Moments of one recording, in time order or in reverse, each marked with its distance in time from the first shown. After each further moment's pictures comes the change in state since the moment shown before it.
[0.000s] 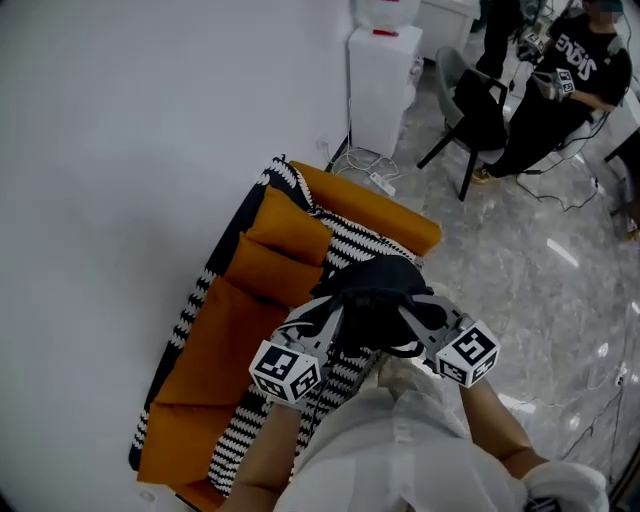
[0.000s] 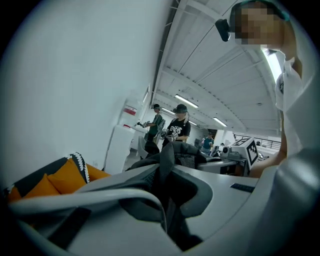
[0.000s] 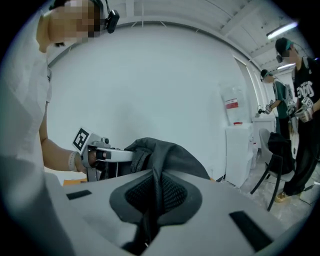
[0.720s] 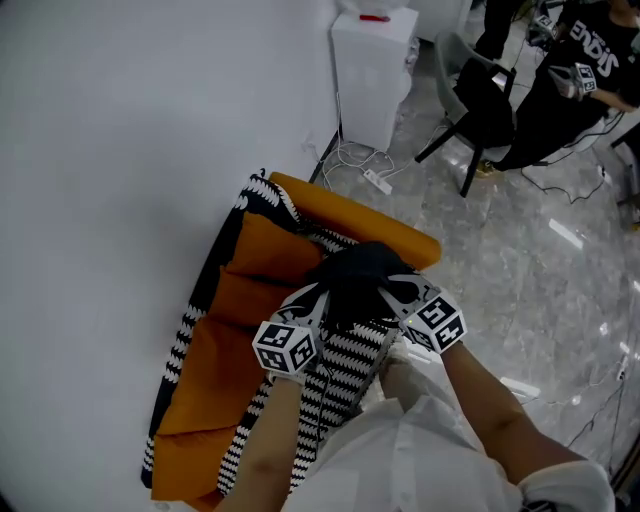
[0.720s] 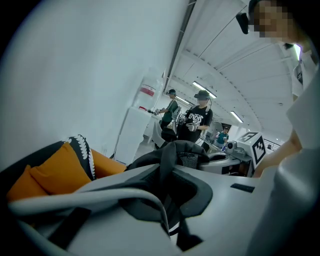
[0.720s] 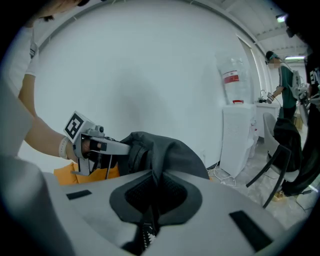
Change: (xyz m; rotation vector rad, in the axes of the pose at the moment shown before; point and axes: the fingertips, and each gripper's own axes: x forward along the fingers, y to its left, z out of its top) left arm 0.145 0.138 -0.040 -0.113 0.144 0.114; right arm 0.128 -0.156 -0.054 0.036 0.215 -0.012
